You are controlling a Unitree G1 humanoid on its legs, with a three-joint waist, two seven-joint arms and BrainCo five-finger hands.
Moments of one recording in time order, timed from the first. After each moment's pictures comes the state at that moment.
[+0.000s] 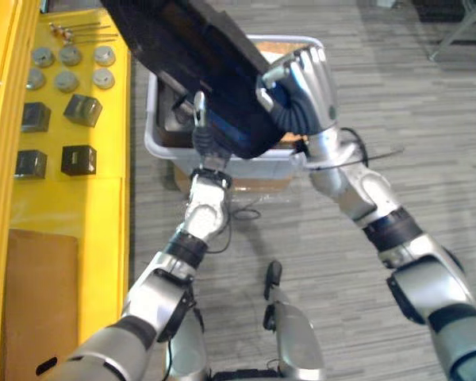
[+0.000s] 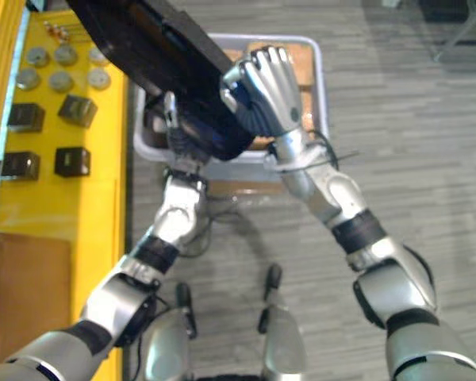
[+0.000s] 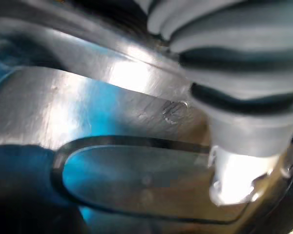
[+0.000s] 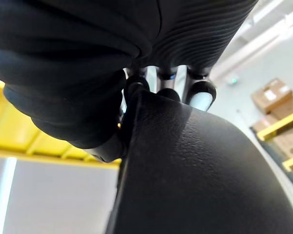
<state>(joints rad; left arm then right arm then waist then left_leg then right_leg) -0.88 0.07 -0.31 0.58 -1.59 -0.35 -0.19 -0.94 -0.49 0.49 0.29 -0.68 -0.40 -0.68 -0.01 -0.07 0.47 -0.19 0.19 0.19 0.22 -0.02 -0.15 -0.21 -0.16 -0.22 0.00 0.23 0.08</state>
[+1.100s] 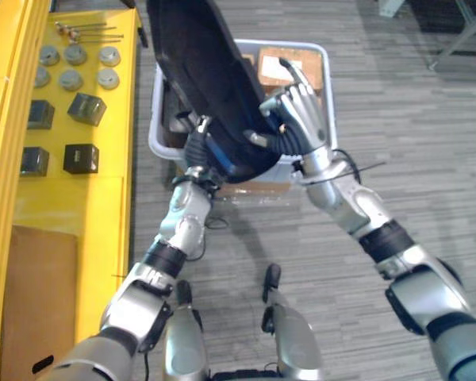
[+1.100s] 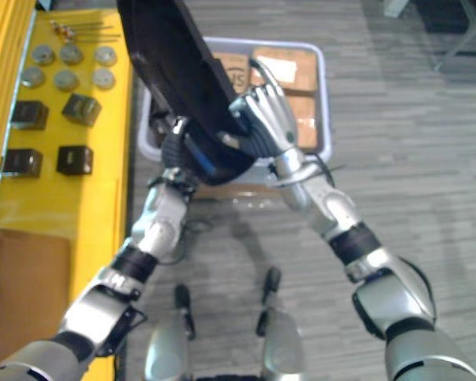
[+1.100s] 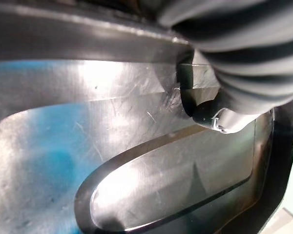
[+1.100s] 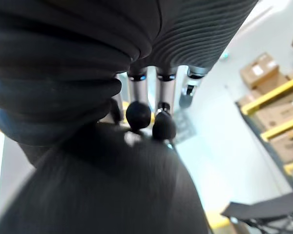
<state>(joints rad) -0.78 0.19 -0.29 0.50 -0.88 -0.24 0.19 -0.88 -0.47 0.51 0.38 -0.64 -0.32 -0.59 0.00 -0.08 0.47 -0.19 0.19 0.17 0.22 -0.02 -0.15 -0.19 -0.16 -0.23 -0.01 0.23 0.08</state>
